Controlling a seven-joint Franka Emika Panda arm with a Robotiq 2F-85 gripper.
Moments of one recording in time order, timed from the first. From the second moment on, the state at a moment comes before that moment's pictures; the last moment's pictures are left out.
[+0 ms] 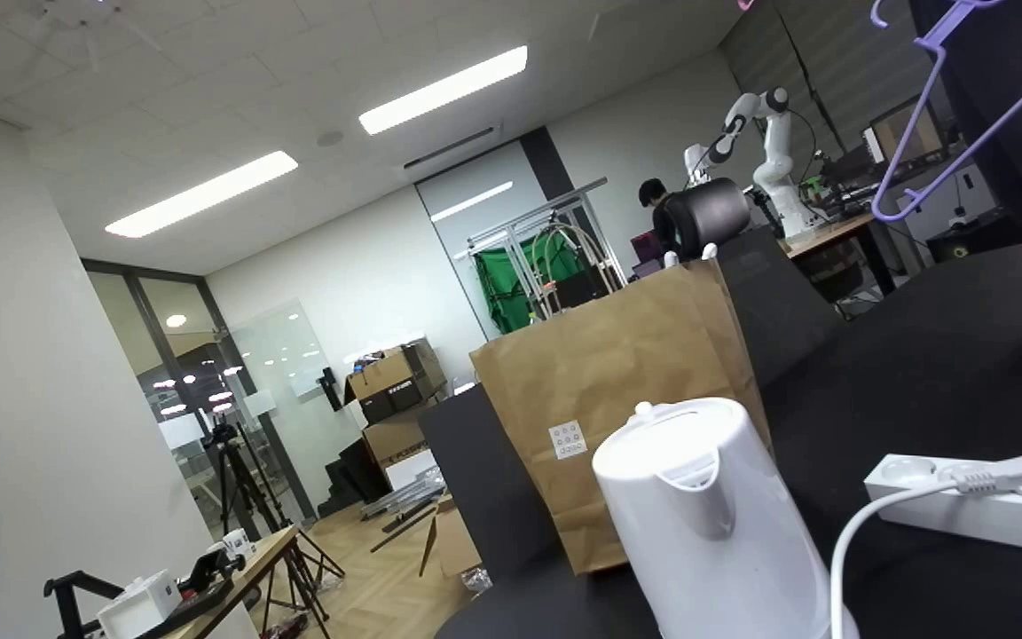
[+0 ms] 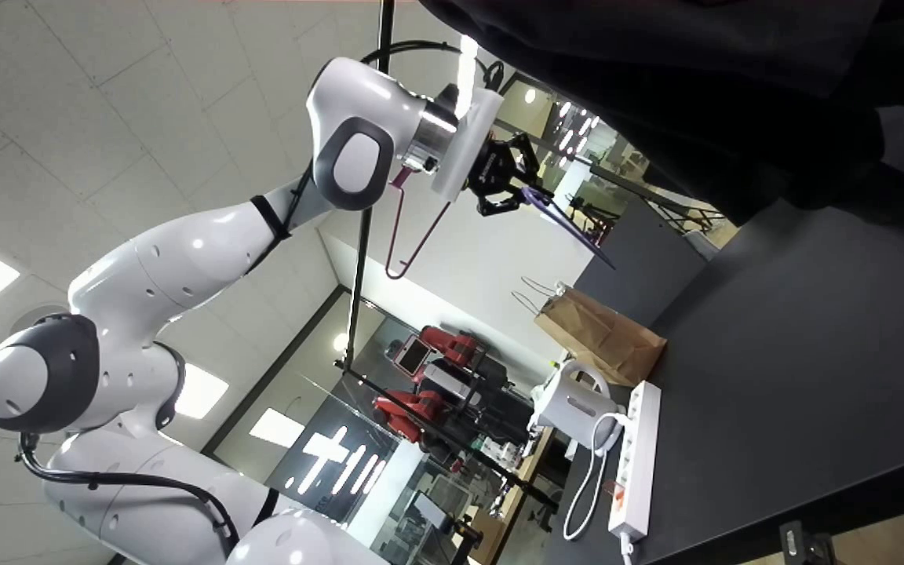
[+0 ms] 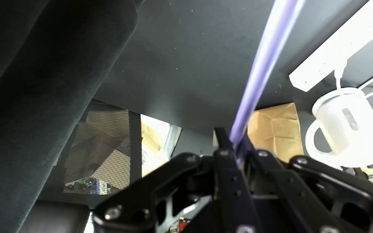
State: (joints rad) arm -0.21 -0.14 -0.37 -2.19 0.55 2.24 -1.43
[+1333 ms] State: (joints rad) arm -0.19 -0.07 -0.33 -2.30 1.04 2.60 -1.70
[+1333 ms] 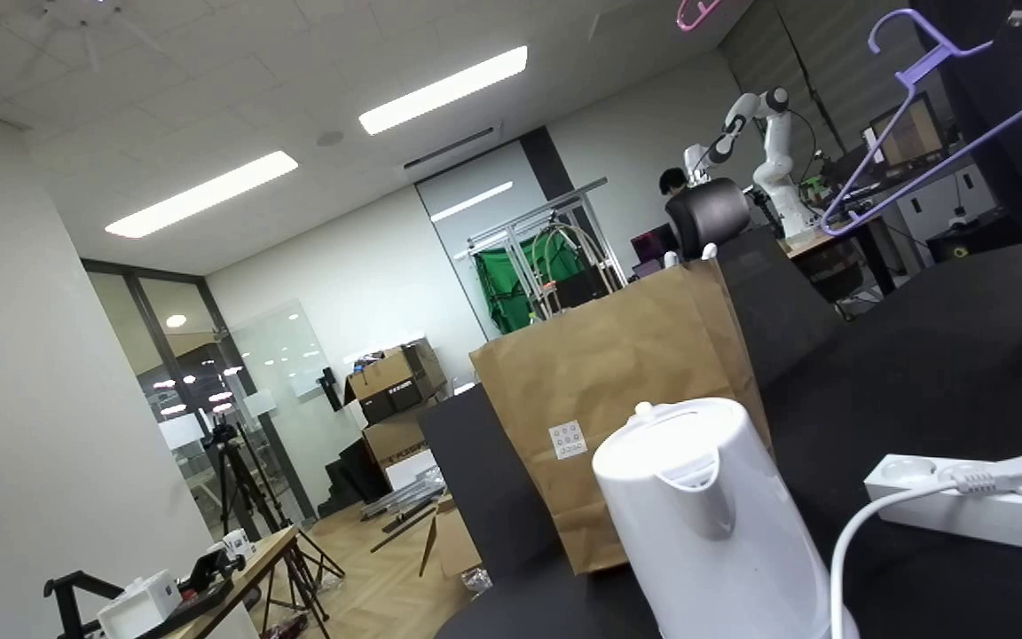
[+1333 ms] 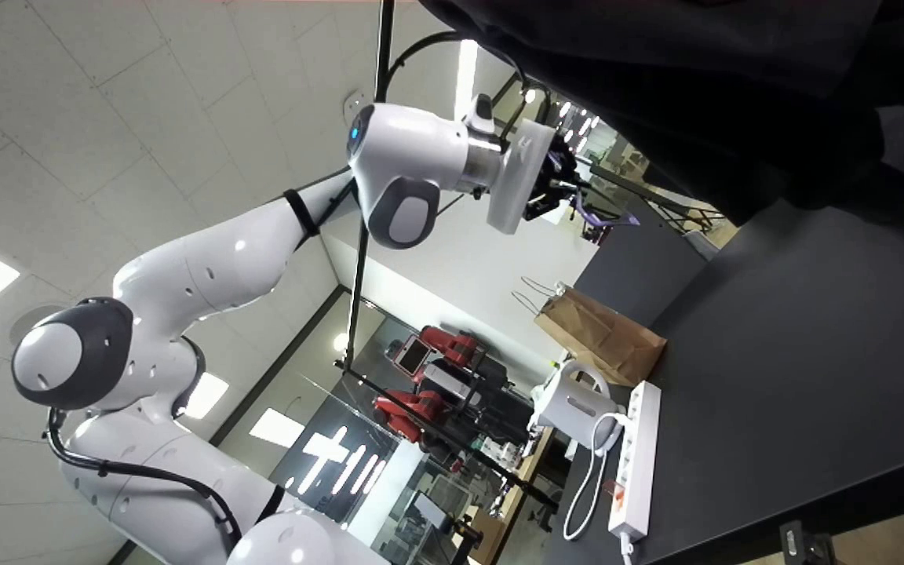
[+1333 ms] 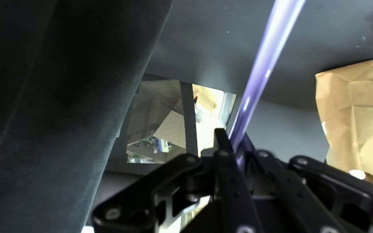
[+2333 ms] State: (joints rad) arm -0.12 0.17 -0.27 -2.30 1.55 2.80 -2.11
